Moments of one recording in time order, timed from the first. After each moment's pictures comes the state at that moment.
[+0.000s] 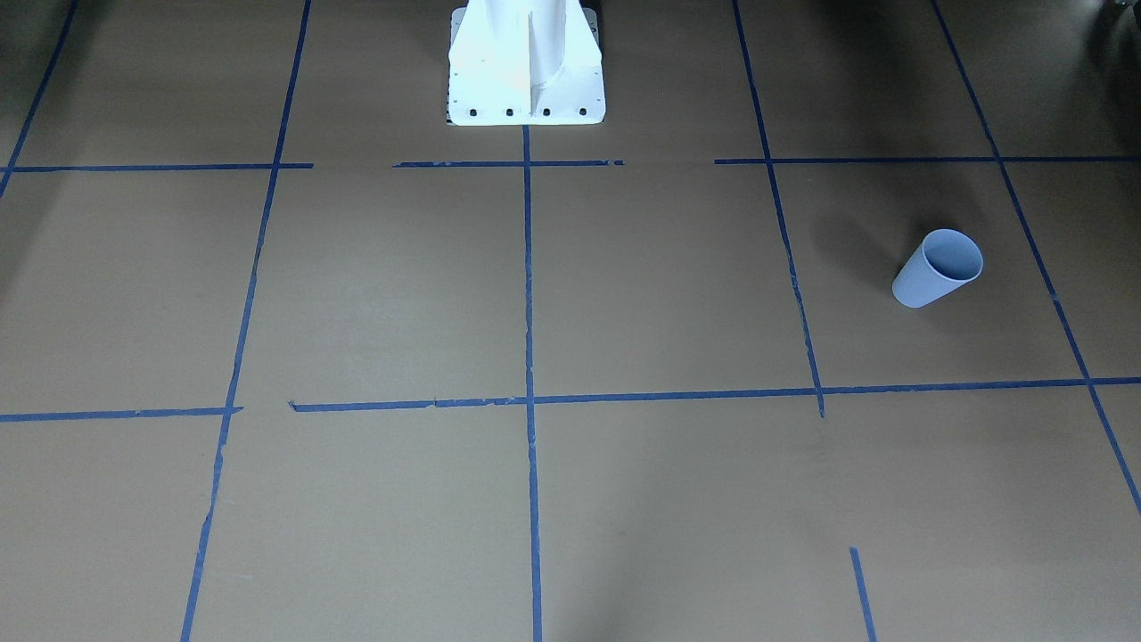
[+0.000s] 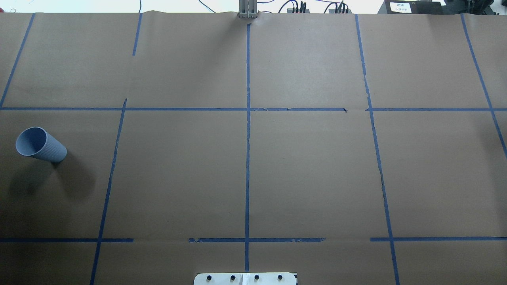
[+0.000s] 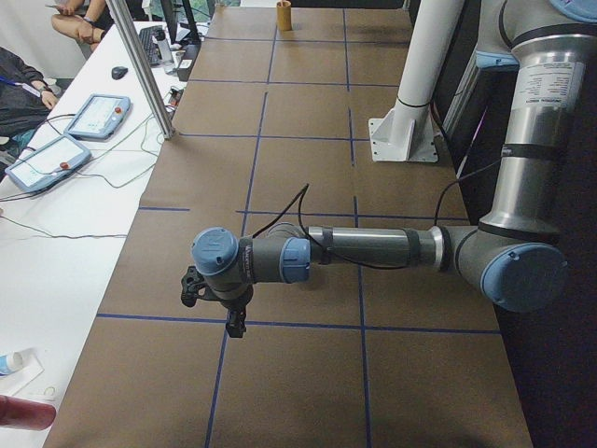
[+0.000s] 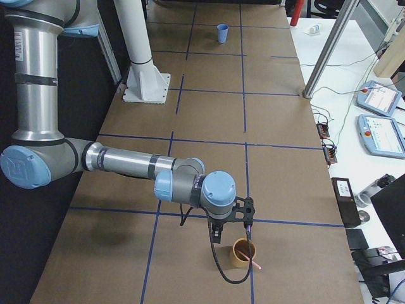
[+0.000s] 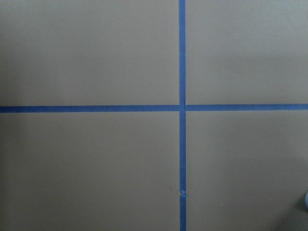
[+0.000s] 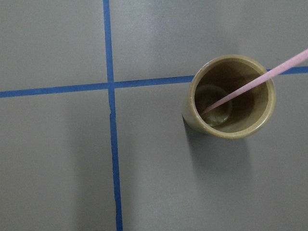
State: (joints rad) left arm -1.59 -1.66 -1.49 -1.53 -2.40 0.05; right arm 1.70 -1.64 1.57 -1.55 2.39 -0.05
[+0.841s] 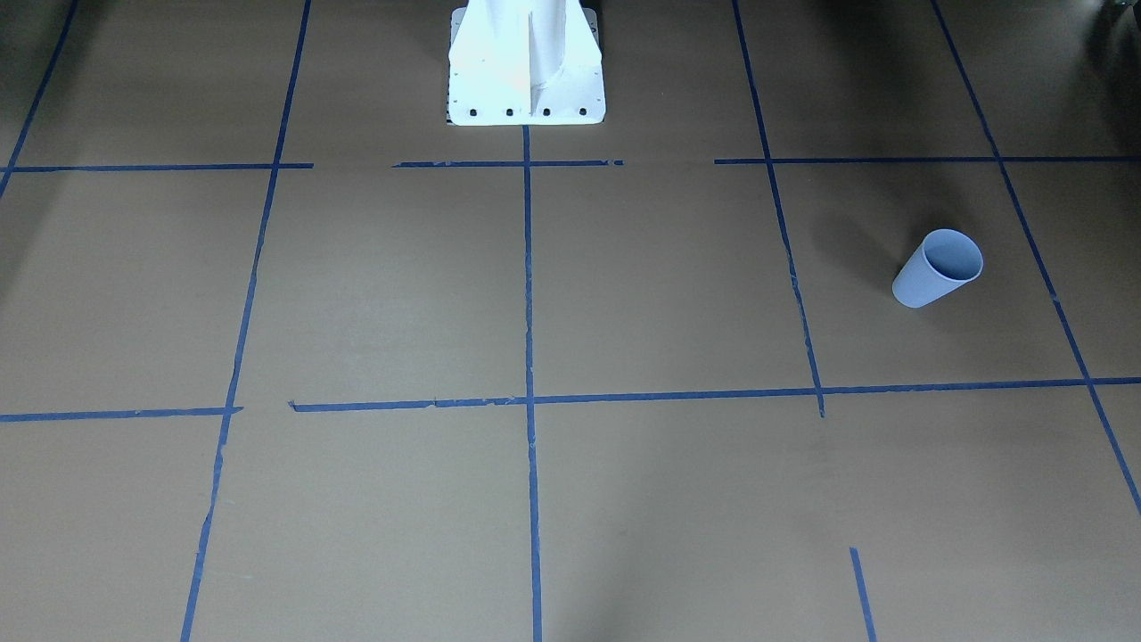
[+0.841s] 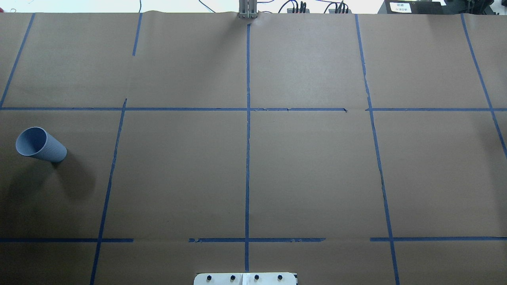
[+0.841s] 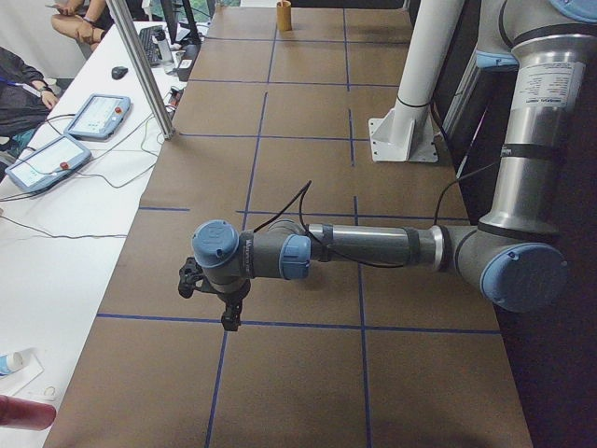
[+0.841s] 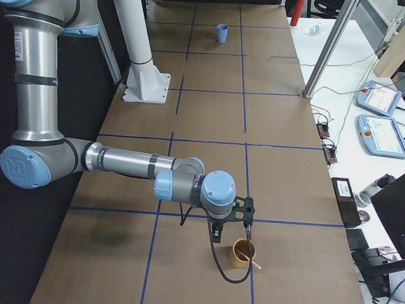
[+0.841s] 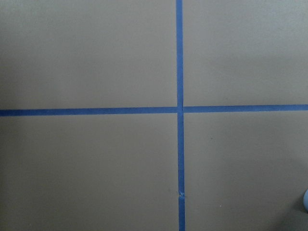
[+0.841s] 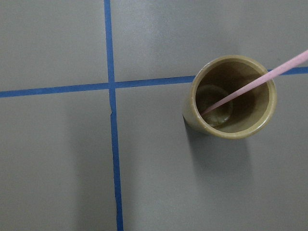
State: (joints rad) left arm -1.58 -1.66 -1.54 -1.60 -2.41 0.02; right arm 1.70 -1.64 1.57 -1.55 2.39 -0.05
